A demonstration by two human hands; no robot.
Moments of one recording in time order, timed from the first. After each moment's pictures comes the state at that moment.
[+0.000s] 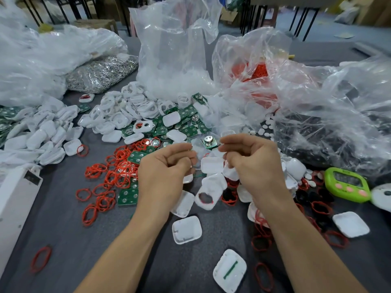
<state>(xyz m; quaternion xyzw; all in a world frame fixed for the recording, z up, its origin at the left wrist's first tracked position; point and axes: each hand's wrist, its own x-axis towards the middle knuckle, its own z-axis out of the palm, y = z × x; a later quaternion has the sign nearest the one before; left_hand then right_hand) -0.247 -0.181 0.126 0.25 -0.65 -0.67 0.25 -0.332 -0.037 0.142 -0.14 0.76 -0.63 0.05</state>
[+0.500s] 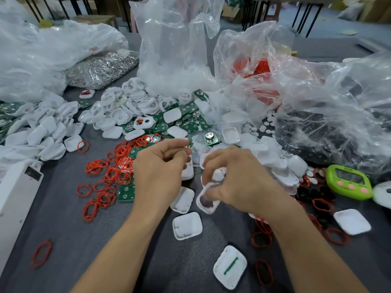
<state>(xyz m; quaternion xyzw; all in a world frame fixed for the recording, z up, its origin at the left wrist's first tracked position) -0.245 -0.188 0.125 0.25 -0.70 -0.60 0.29 -0.320 -0.038 0.152 -0.39 0.87 -0.29 0.10</state>
